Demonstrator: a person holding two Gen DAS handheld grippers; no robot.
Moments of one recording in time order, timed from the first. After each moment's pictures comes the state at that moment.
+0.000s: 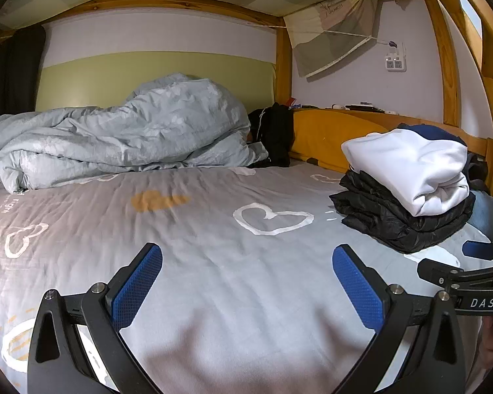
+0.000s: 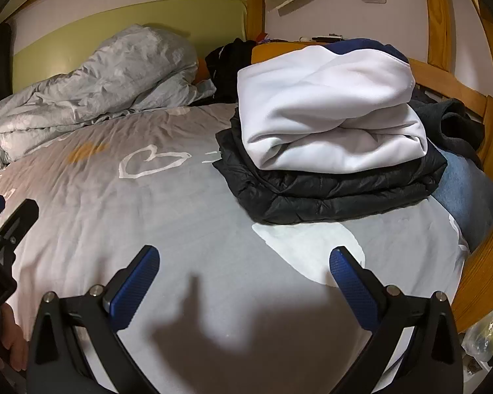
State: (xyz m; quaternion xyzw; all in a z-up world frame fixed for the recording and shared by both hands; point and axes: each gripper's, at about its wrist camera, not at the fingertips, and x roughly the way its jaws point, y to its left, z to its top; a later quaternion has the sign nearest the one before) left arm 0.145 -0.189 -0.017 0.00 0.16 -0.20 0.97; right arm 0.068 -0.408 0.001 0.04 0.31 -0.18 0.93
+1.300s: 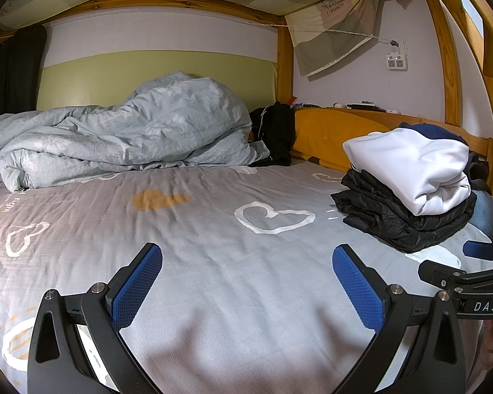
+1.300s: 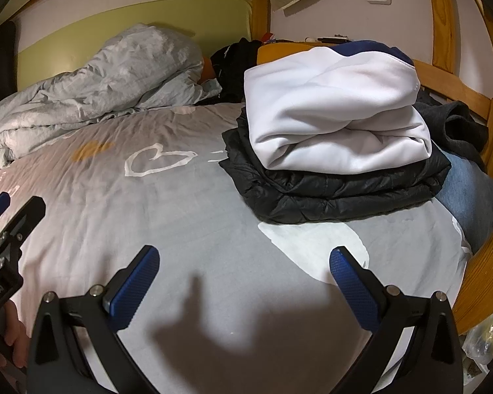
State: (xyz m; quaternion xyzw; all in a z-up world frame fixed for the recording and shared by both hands) left arm 0.145 -0.186 -0.018 0.00 0.16 -0.20 0.97; right arm 0.067 -0.406 0.002 0.04 0.31 -0.17 0.93
